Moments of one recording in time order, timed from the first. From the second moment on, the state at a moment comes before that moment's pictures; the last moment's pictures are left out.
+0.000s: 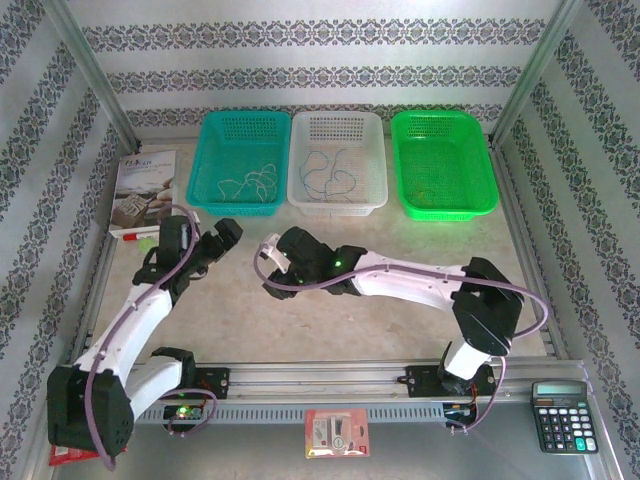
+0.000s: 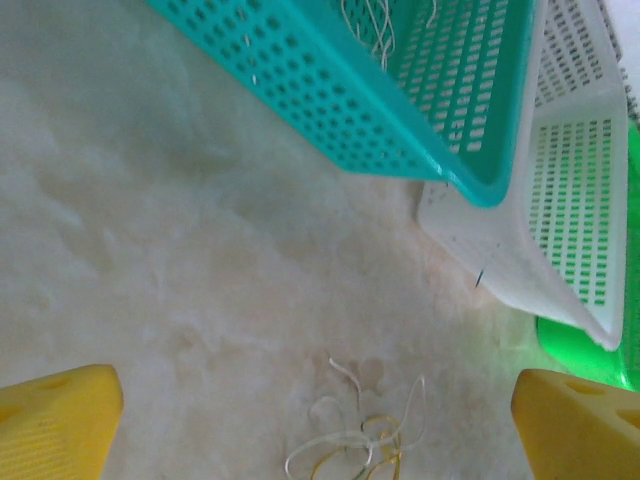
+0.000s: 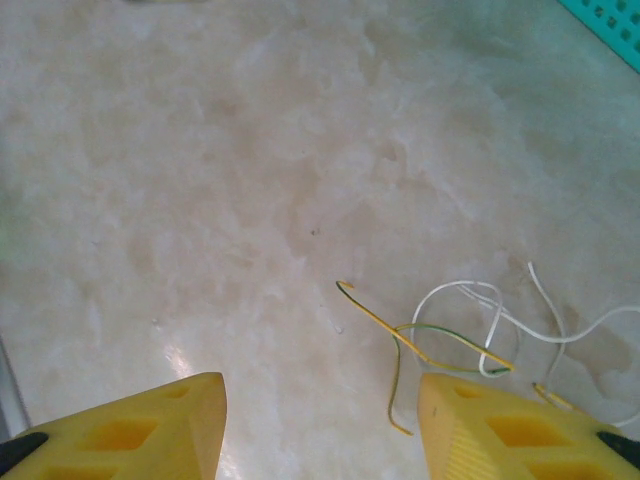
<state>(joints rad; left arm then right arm) -0.07 1.02 0.61 -0.27 0.24 -0.84 1.04 1.67 1.18 -0.34 -0.07 0.10</state>
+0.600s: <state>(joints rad) 0.19 1.11 0.65 -0.22 0.46 -0.79 1.08 1.96 1.51 -0.61 0.01 -0.19</state>
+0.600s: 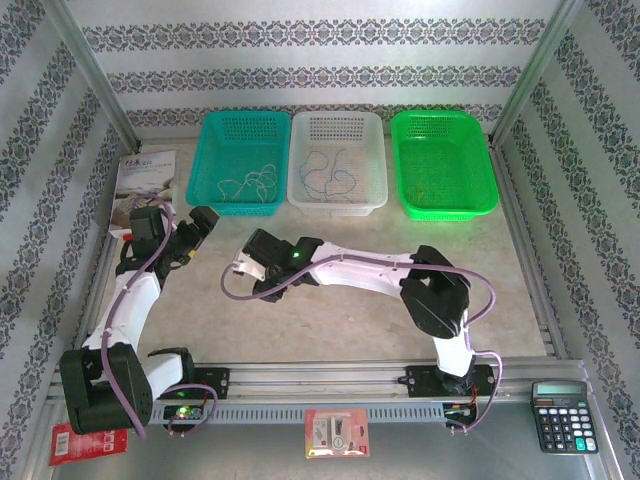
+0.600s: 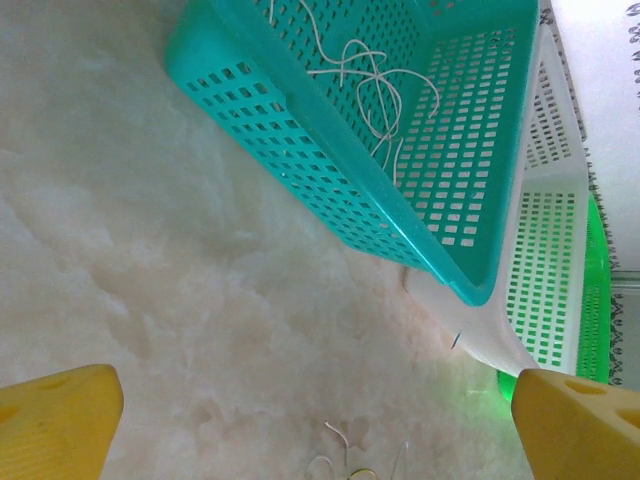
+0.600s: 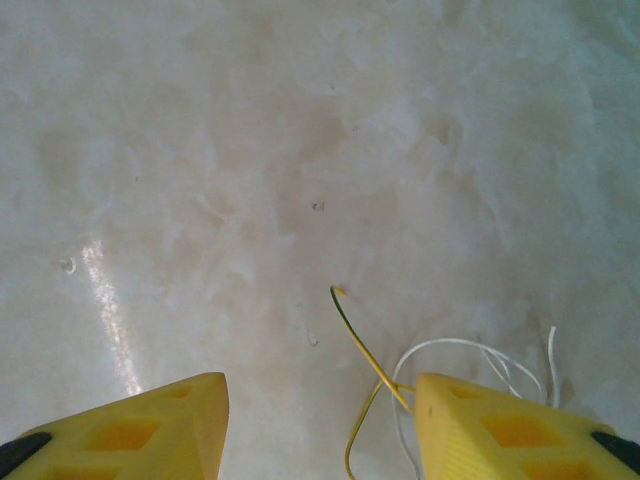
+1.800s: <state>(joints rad) 0.21 1.13 0.65 -0.15 0.51 -0.82 1.10 2.20 1.70 -0.73 0.09 -0.35</state>
